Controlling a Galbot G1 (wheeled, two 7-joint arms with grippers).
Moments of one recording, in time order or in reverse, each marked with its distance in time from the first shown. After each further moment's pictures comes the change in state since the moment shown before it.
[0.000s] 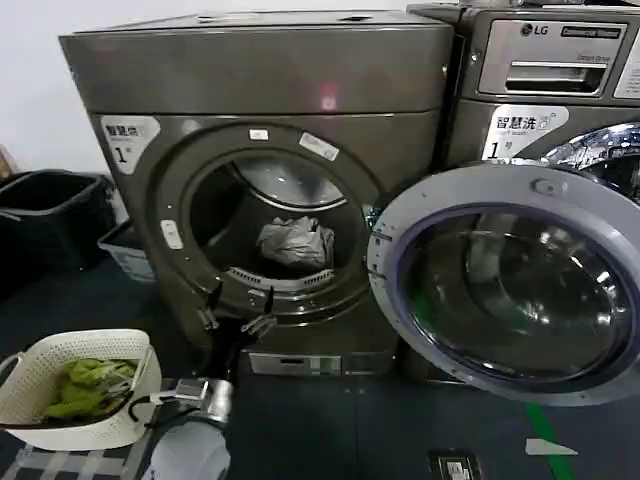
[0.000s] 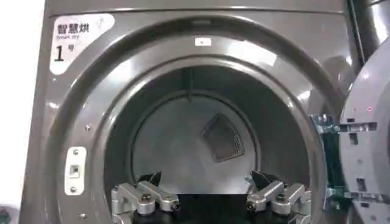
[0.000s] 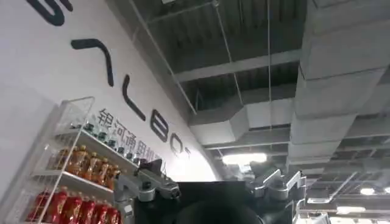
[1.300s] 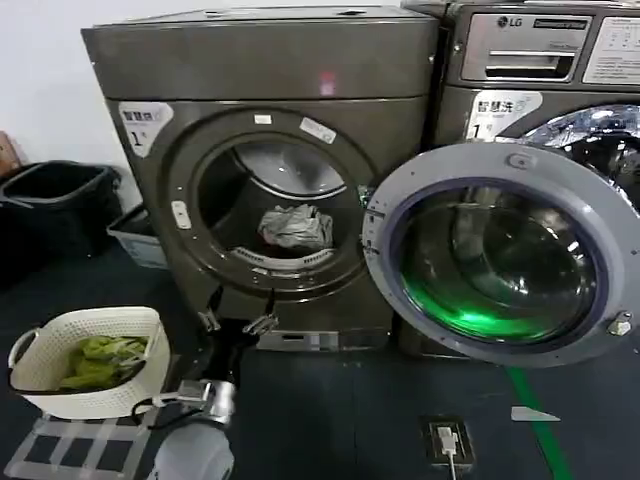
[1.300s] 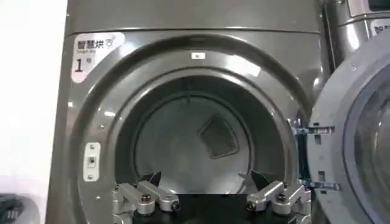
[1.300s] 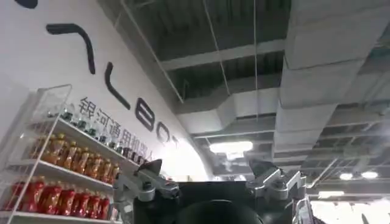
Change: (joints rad) left arm 0.007 -0.025 0.002 0.006 0.019 -0.003 -0.002; right arm 0.011 -0.025 -0.003 -0.014 -0.014 -0.023 0.029
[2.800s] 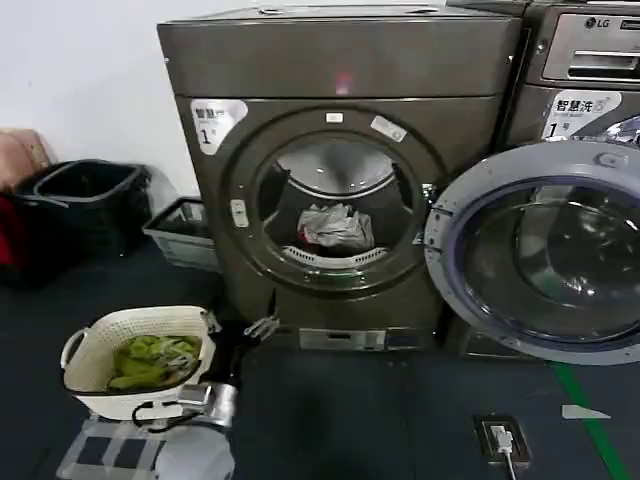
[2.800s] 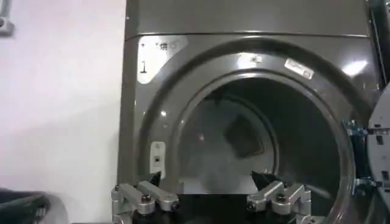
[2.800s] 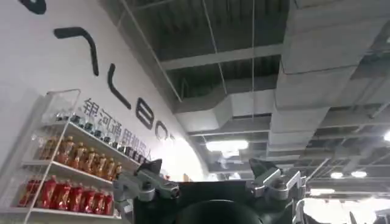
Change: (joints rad) left arm 0.010 -0.012 0.005 -0.005 0.000 -0.007 -0.003; right arm -0.009 -0.016 0.008 -0.011 -0.034 -0.045 0.036
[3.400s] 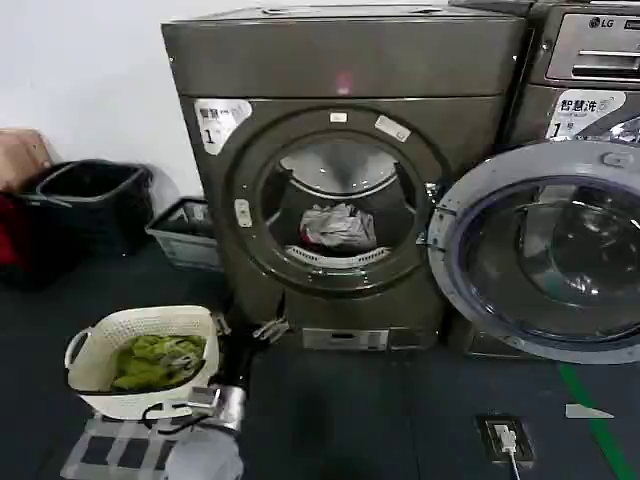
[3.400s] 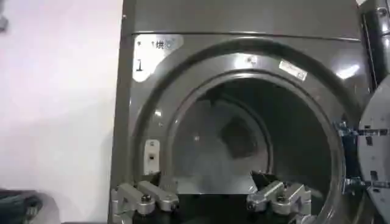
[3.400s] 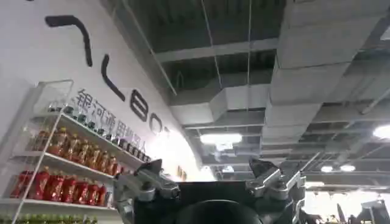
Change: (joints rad) left arm -0.003 -0.011 0.027 0.011 0.006 -0.013 -0.003; right arm -0.006 -0.002 0.004 -0.007 -0.021 -0.029 0.010
